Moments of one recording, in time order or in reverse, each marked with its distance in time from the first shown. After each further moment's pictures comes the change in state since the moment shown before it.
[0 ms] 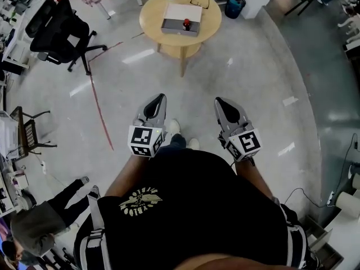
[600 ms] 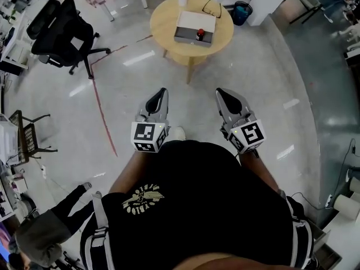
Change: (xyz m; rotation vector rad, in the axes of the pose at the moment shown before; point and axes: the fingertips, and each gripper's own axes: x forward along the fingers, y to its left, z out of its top) left arm 0.027 0.118 0.035 -0.034 -0.078 0.034; right arm 0.129 0.026 0.041 -0.087 -0.003 0.031
